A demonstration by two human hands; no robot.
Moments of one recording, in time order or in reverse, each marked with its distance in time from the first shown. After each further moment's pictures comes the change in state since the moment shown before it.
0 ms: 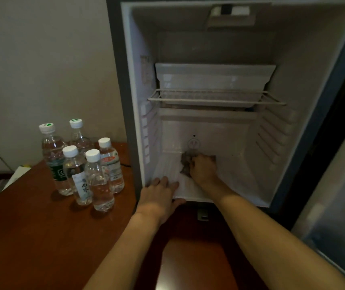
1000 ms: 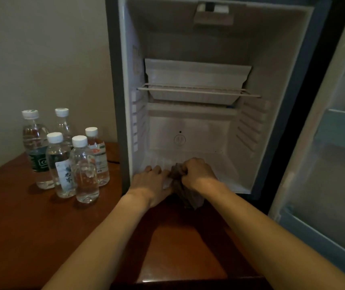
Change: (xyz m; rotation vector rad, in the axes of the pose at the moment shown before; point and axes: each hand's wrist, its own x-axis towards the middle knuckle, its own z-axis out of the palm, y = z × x) left_hand 0.009 0.002 0.006 -0.063 0.071 0.105; right_hand -0.060 0.002 -0.019 -0.154 -0.152 0.017
